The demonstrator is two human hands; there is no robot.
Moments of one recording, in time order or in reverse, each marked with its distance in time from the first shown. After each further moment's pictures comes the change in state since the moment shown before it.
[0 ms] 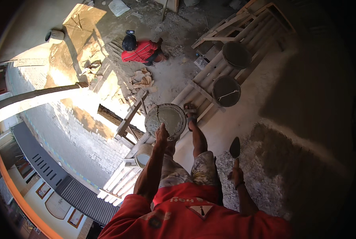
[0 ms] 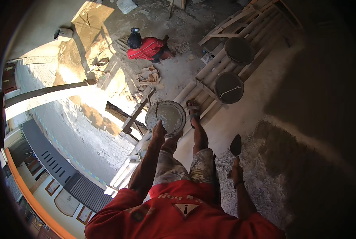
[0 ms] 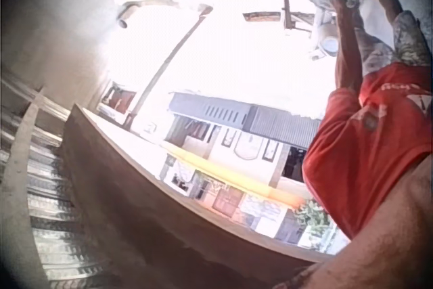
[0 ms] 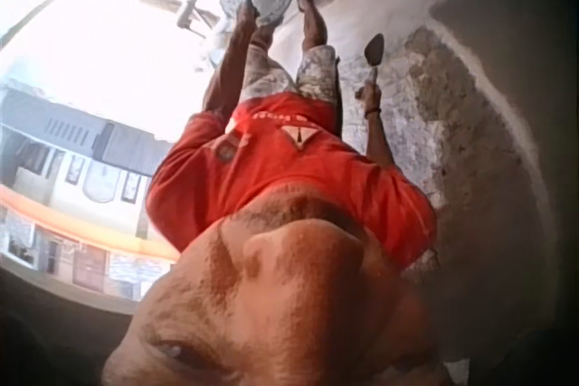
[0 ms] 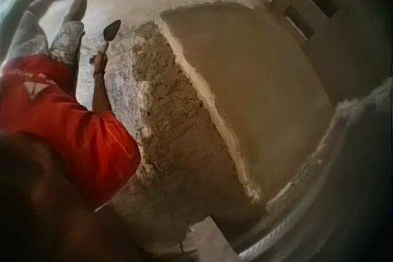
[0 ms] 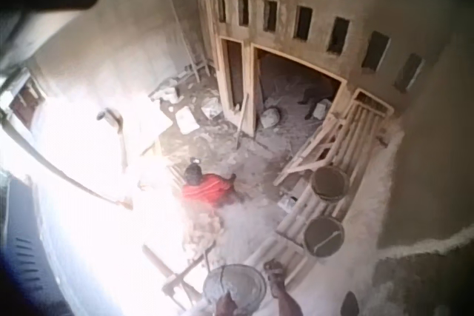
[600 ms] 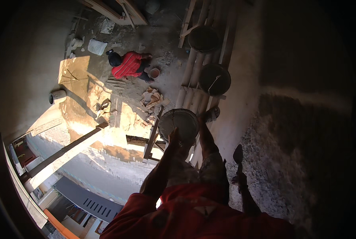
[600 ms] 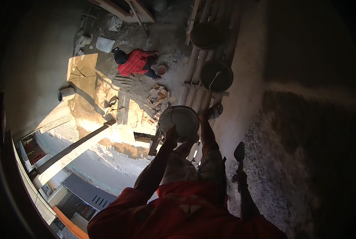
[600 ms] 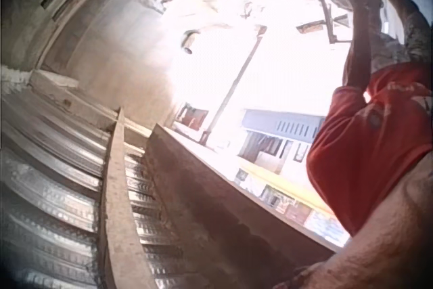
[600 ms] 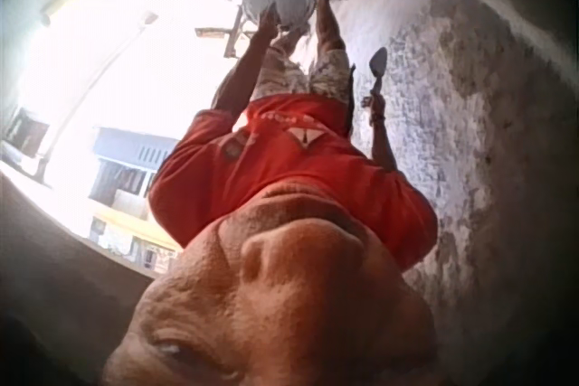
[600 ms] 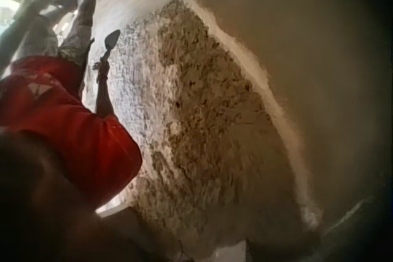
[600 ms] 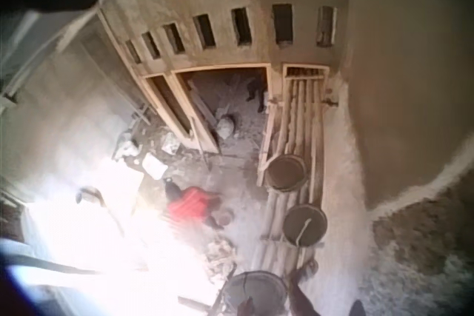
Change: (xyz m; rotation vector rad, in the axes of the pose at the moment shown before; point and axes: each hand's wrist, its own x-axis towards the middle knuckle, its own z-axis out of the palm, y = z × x) left_hand 0.006 -0.013 0.100 0.678 -0.316 0.712; right_hand 0.005 0.161 0.022 0.543 -0.051 0.205
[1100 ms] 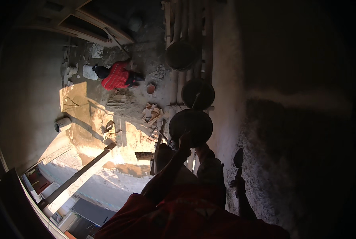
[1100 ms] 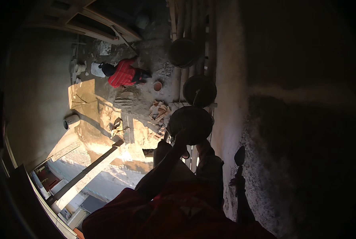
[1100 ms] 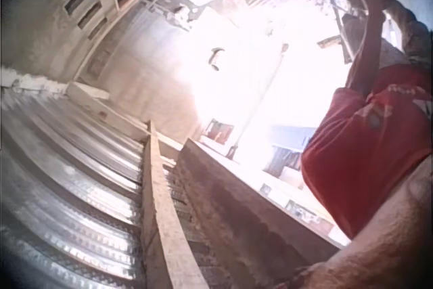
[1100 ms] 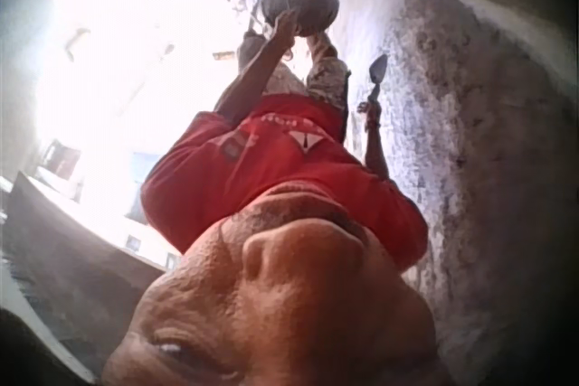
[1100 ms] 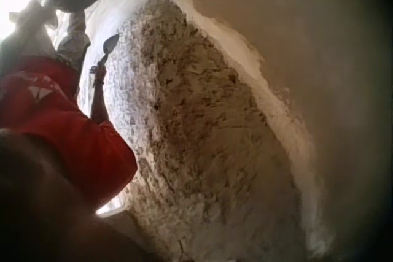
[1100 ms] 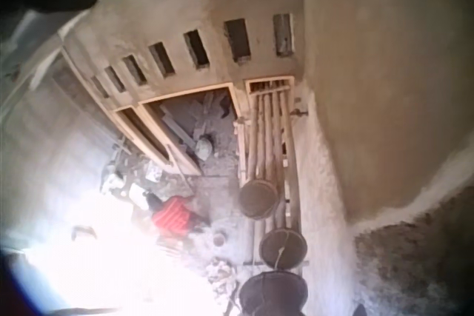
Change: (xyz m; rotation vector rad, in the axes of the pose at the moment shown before) left_hand 0.063 0.090 0.130 0.327 -0.656 0.094; right_hand 0.031 -0.014 -0.040 0.713 -0.408 0.078
